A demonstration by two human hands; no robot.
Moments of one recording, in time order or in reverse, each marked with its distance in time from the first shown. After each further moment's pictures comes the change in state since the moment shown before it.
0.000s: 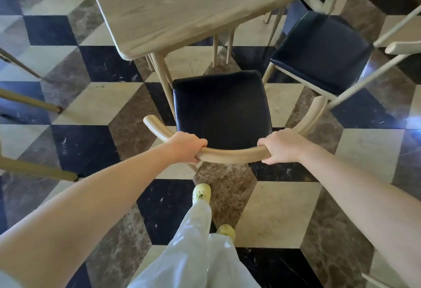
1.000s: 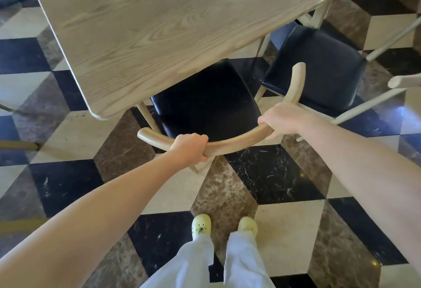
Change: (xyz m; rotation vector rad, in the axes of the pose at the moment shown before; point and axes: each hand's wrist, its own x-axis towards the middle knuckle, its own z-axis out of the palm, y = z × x) left_hand 0.141 -0.078 -0.085 -0.125 0.074 -0.130; right_hand 0.130 0.141 -0.115 -0.116 -0.071 0.049
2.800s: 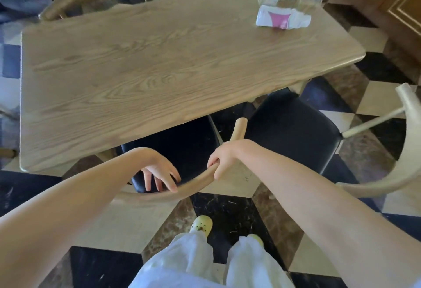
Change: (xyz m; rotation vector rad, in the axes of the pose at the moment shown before) left_hand 0.158 0.040 -0.153 -0.615 -0.914 -0.228; right_hand 0.084 0.163 -0.058 0.326 -0.443 -0.247
